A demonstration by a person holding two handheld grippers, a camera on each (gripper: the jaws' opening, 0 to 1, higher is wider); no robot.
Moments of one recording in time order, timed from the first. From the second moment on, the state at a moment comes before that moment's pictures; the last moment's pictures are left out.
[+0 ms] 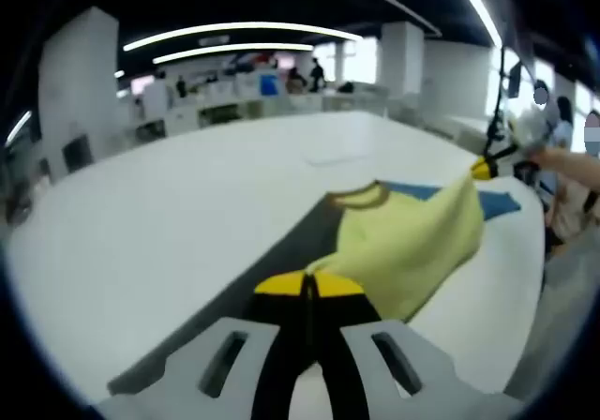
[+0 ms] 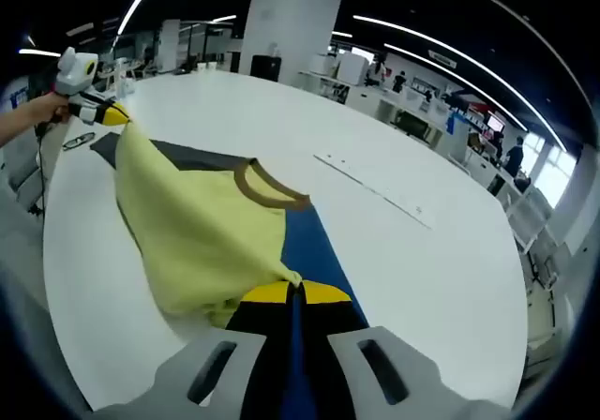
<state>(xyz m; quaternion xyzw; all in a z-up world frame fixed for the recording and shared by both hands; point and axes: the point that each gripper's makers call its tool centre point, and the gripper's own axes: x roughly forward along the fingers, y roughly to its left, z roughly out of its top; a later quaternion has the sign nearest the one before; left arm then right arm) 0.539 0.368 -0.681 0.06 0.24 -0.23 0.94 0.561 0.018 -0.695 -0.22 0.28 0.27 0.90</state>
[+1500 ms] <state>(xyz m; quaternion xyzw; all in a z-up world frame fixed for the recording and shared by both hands) 0.575 0.389 -0.732 0.10 0.30 -0.20 0.93 0.595 0.019 -0.731 -0.23 0.29 0.26 0.89</state>
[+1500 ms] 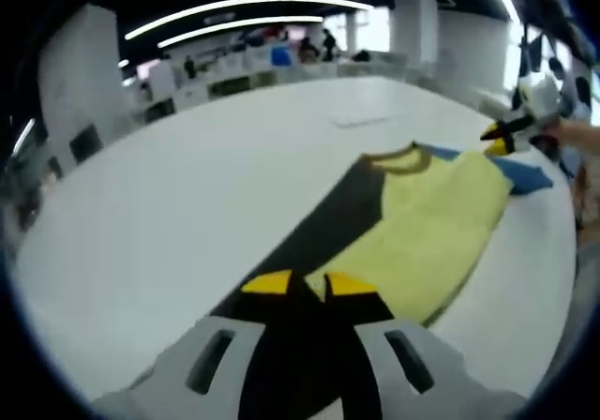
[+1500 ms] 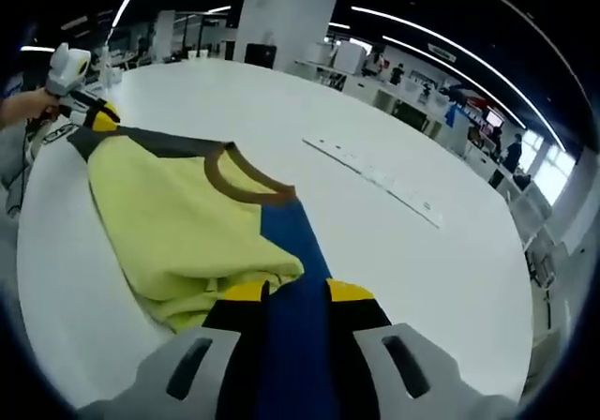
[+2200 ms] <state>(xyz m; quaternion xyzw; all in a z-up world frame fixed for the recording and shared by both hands) 0.527 0.374 -0.682 0.13 0.30 -0.25 0.91 0.561 0.025 -0.688 -0.20 0.26 0.28 0.90</state>
